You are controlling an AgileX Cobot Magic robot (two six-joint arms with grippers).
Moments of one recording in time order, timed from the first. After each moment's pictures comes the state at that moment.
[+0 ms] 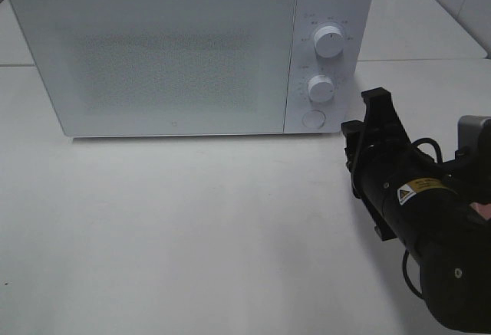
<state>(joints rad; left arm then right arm) 0.03 -0.01 -0.50 -0.16 1.05 0.13 0.87 1.74 -0.36 0.88 -1.18 1.14</state>
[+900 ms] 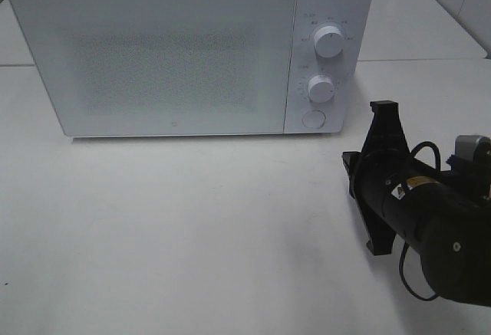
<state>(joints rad) 0.03 -0.01 -0.50 -0.16 1.05 0.13 0.79 1.74 -0.38 0.86 -0.98 1.28</state>
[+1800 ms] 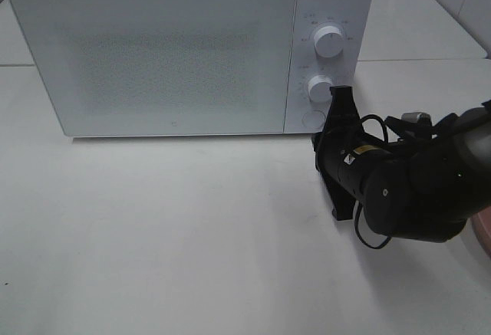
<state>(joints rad) 0.03 -0.01 -0.50 -0.16 1.05 0.13 0.64 1.96 -0.62 0.68 -0.90 1.31</state>
